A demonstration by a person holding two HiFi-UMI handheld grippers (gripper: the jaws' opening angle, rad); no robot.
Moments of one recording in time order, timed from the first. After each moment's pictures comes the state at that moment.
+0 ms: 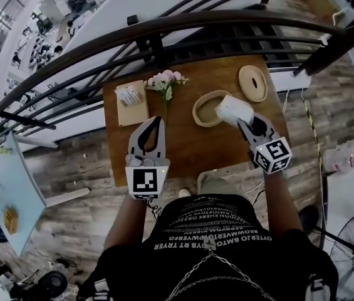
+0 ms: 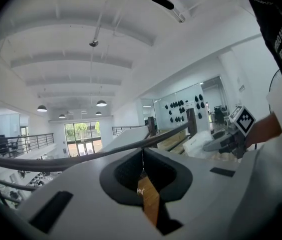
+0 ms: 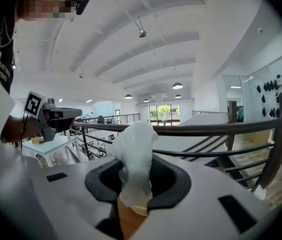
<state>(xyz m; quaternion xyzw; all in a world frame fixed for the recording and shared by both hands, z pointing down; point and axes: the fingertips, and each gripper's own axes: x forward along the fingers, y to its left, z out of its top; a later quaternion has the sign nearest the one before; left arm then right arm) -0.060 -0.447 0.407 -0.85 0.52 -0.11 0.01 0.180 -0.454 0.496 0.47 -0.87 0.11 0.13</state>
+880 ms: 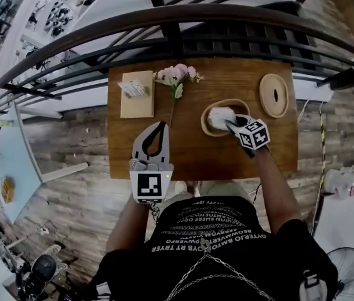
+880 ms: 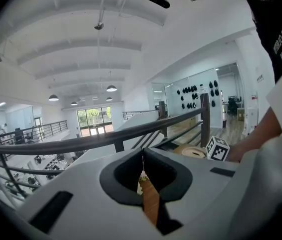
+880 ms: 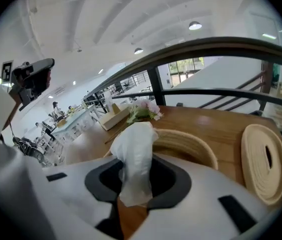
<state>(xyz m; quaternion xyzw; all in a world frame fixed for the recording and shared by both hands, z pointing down) -0.061 -0.502 0.476 -0.80 0.58 -0.17 -0.05 0.144 -0.550 0.746 0.28 -0.86 0.29 0.31</state>
